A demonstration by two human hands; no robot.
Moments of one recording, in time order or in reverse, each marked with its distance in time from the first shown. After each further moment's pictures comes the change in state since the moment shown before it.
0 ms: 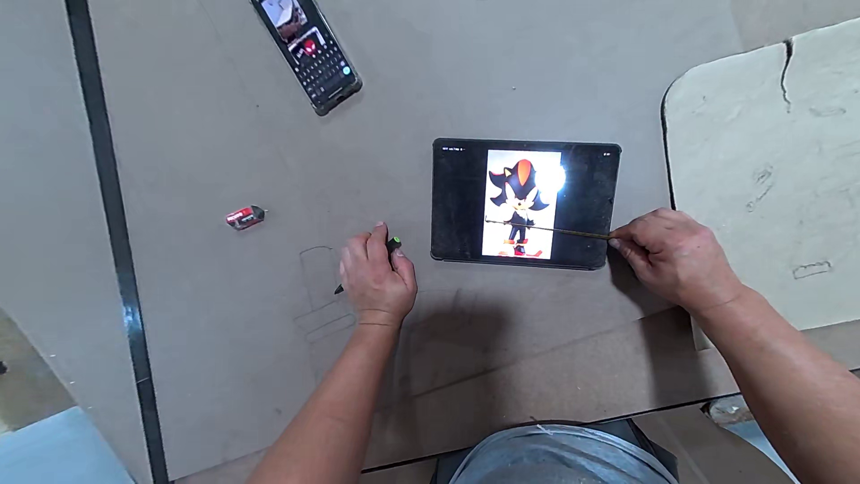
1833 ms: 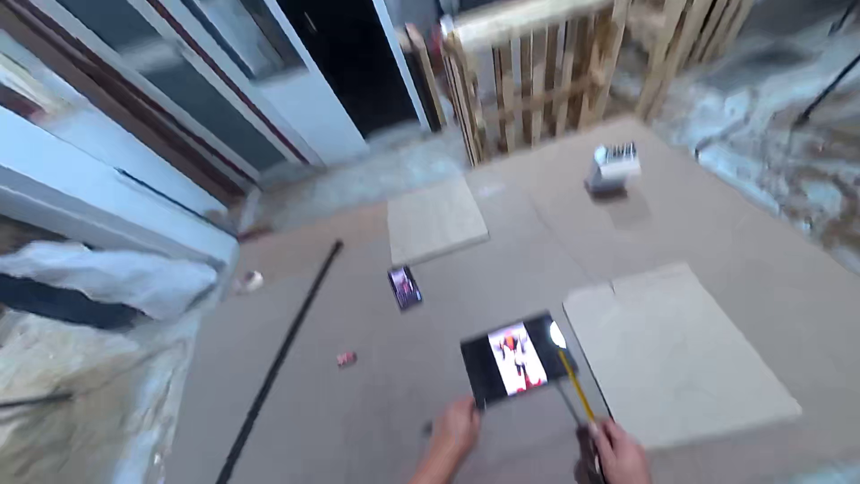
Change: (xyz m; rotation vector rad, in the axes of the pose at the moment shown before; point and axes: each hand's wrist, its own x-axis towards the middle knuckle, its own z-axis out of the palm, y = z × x) left_hand -0.036 0.138 -0.083 -0.124 -0.664 -0.031; right_hand -0.137 -0.074 -0.013 0.517 0.150 0.713
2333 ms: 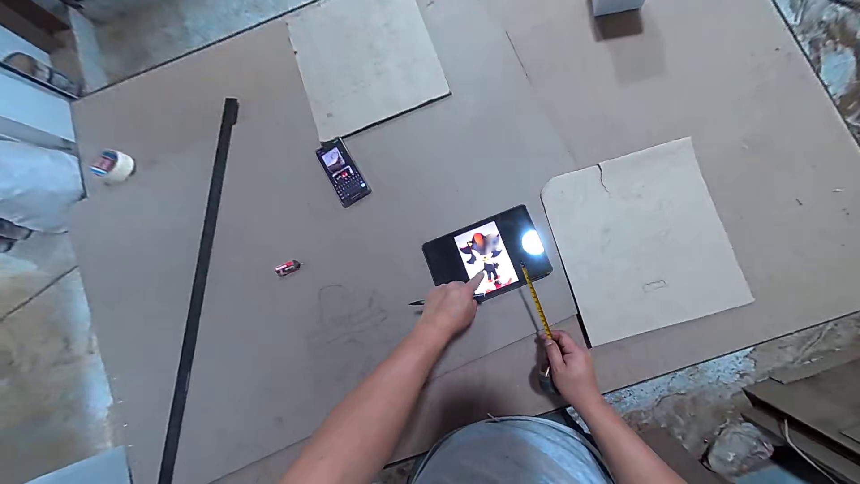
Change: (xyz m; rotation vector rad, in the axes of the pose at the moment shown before) left_hand 0.045 0.062 -0.011 0.260 -0.136 0.203; right_hand -0.024 0.022 0.039 0.038 -0.016 0.015
